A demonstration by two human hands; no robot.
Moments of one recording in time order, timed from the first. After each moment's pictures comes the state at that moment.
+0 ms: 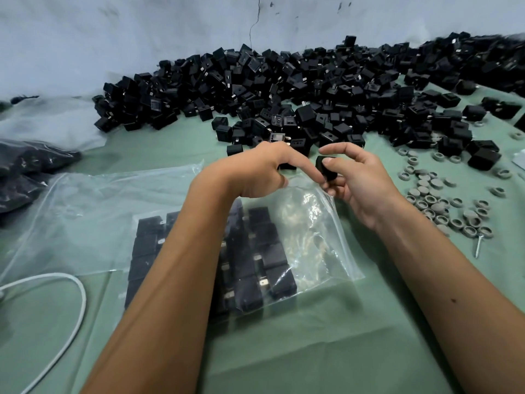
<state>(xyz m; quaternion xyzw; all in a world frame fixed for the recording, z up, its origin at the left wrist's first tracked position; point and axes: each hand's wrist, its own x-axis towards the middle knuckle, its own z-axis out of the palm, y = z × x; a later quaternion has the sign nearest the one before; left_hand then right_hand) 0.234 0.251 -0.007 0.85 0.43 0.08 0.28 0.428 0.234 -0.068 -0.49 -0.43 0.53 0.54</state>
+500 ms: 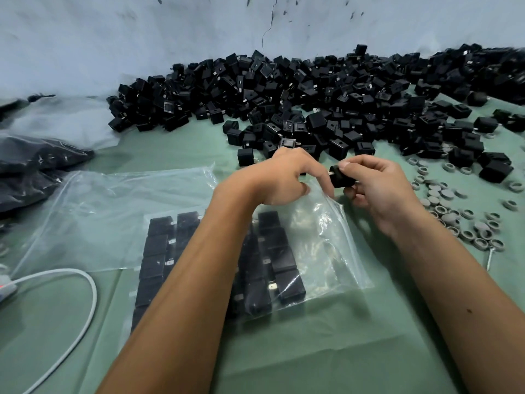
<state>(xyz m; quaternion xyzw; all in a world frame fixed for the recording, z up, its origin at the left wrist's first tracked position) 0.242 0.253 -0.016 0.86 0.43 0.08 0.26 0.438 0.235 -0.066 -0.54 -0.44 0.48 0.53</state>
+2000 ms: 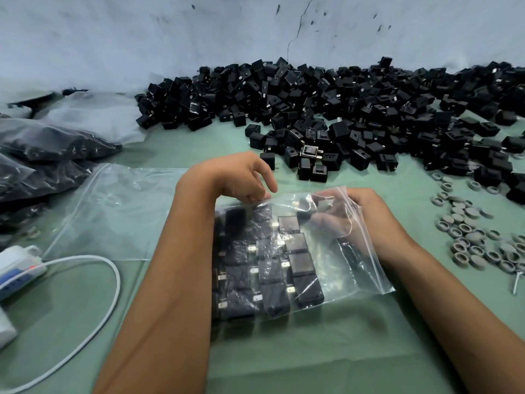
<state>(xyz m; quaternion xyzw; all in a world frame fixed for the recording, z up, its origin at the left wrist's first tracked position) 0.152 0.265 -0.018 0.71 0.59 0.10 0.37 0.407 0.211 -0.080 -0.49 -0.68 0.39 0.37</state>
